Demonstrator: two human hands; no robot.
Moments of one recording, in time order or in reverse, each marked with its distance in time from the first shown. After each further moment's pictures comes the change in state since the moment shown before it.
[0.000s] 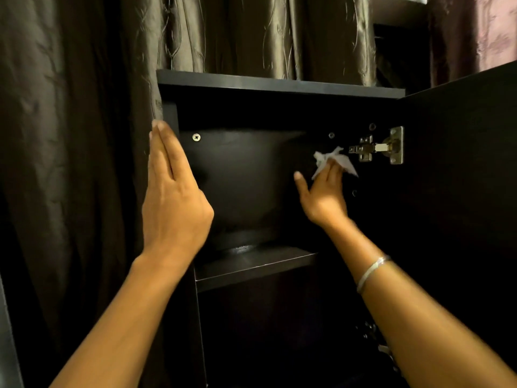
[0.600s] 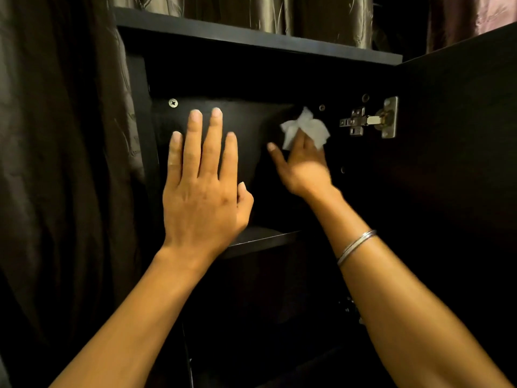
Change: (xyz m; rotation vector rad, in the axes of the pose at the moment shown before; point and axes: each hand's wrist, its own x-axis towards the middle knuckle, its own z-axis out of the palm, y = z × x) left_hand -0.033 0.032 0.035 0.446 0.058 0.358; right_hand 0.002 -0.020 -0.011 -0.062 -0.084 -0.117
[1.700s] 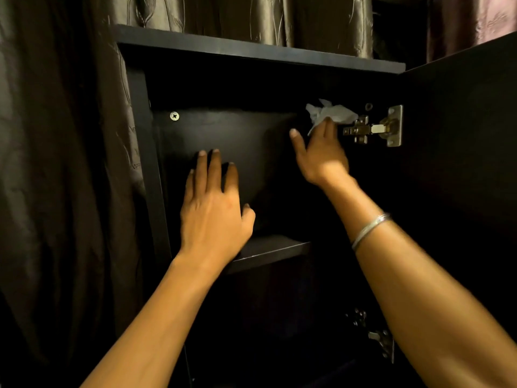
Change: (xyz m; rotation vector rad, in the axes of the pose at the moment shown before) left_hand 0.002 0.006 0.038 -0.152 -0.338 -0.143; right_hand 0.042 0.019 -0.013 -0.024 0.024 0.107
